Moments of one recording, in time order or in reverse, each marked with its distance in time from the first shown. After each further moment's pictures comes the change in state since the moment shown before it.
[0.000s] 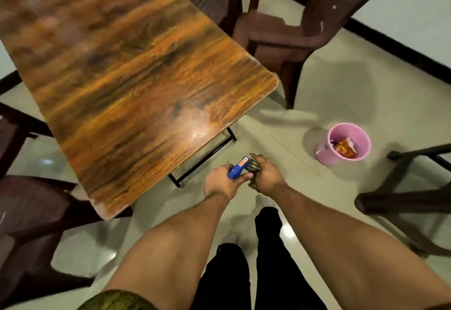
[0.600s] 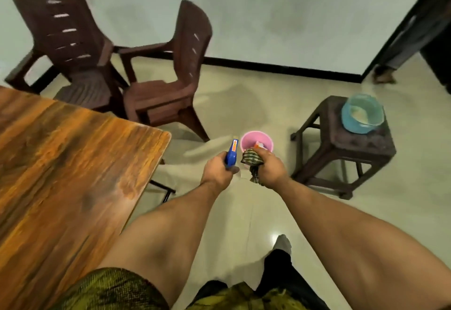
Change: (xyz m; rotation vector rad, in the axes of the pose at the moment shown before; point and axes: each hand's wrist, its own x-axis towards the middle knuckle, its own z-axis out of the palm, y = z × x) left_hand -0.043 0.238 0.047 0.093 -0.263 0.563; right_hand -0.163 0.022 -0.214 0.086 0.569 0.184
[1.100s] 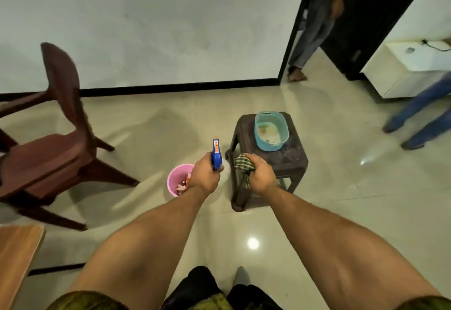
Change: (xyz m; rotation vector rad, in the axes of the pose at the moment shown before) left_hand 0.157 0.243 0.209 -0.036 -0.208 0.191; right_hand 0.068 0.181 -0.256 0.127 0.338 0.254
